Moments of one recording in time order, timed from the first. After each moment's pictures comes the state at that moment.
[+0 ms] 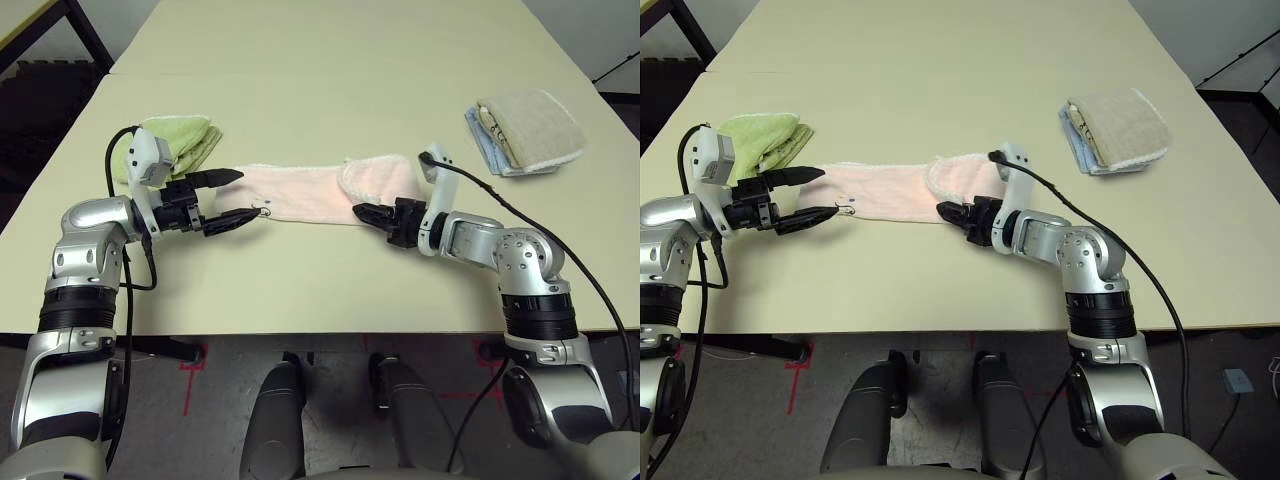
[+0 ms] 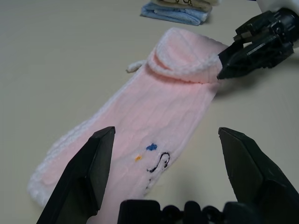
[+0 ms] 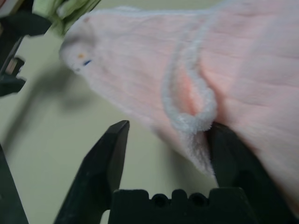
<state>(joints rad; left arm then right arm) -0.61 0.71 0.13 0.45 -0.36 0.12 -1.33 -0.63 -0.24 0.09 -0.04 0.65 1.00 0.35</state>
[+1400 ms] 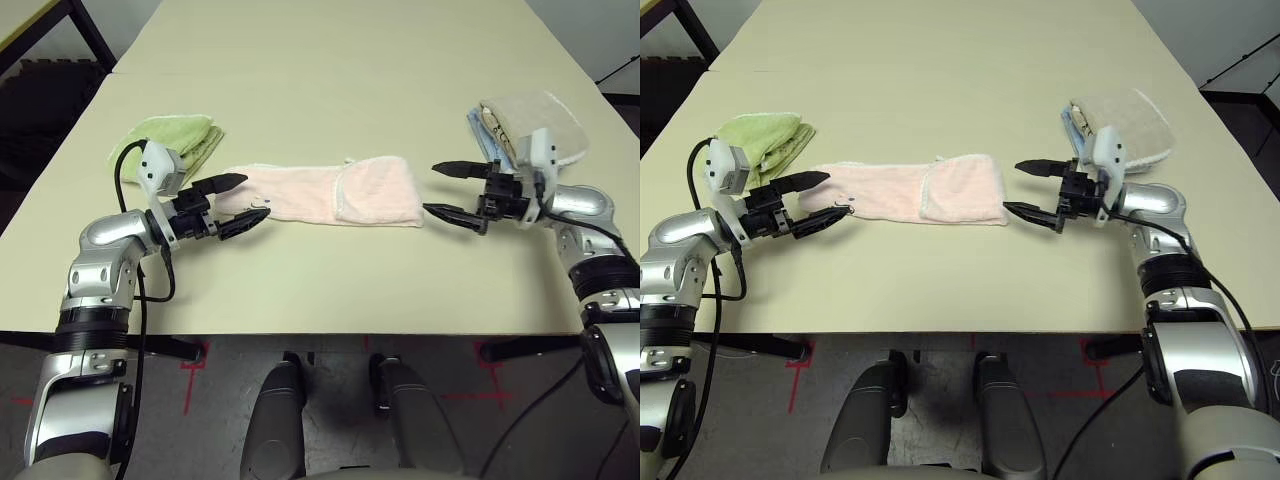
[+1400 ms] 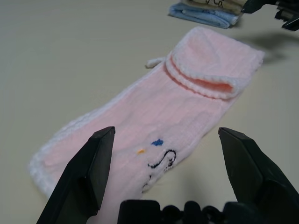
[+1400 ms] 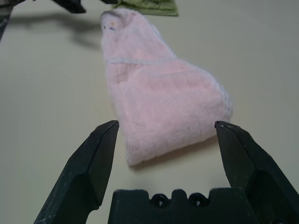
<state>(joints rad) -0.50 0.66 0.16 0.29 -0.37 0.21 -1.09 -0.80 -0.66 -0.05 0.87 0.34 -0.26 1.50</state>
